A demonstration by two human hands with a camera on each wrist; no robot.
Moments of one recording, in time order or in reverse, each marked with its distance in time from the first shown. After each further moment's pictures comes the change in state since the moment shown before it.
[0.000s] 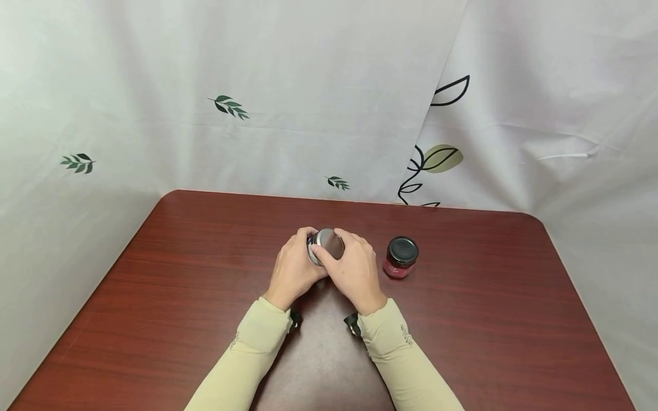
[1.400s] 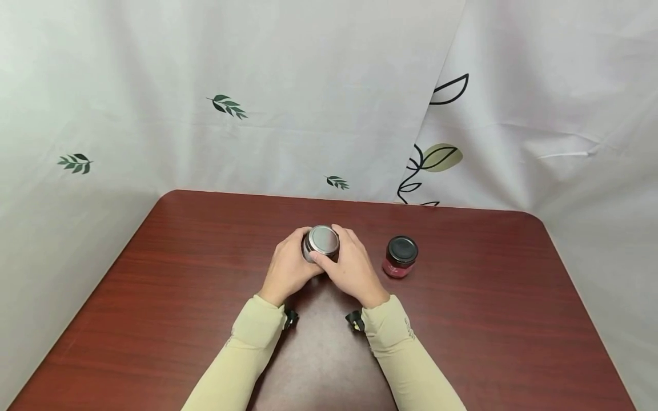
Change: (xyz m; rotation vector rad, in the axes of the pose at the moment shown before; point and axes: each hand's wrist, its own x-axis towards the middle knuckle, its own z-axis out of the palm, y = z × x) left_hand 0.004 -0.014 -0.001 -0.092 -0.036 0.000; right_hand 0.006 0.015 0.001 0.063 -0.217 -0.029
